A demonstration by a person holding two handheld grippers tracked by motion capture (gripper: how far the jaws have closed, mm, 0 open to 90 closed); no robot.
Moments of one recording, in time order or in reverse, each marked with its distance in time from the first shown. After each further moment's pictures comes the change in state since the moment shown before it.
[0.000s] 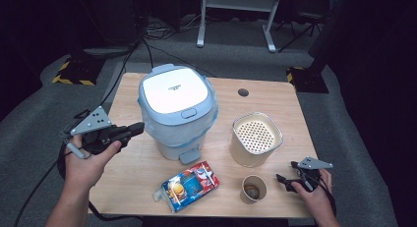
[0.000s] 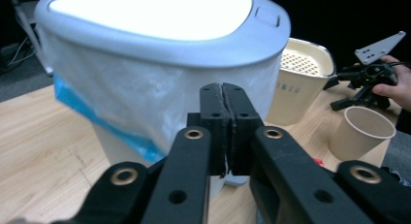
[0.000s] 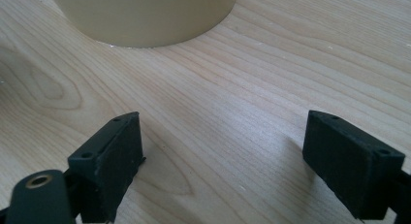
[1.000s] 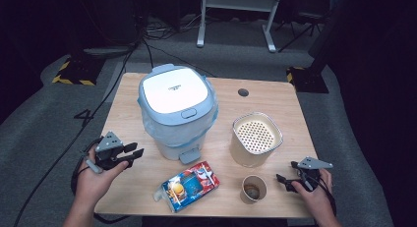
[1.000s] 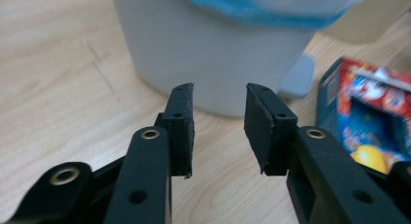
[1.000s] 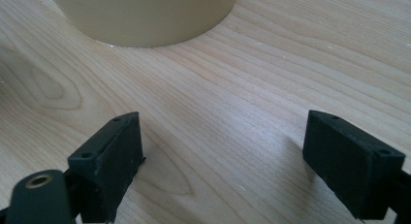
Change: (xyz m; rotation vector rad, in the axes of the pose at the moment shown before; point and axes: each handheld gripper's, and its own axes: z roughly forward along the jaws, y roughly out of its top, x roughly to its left) left arm 0.022 -0.091 0.033 0.198 0.118 -0.076; right arm 0.000 0.000 0.000 0.000 0.000 0.001
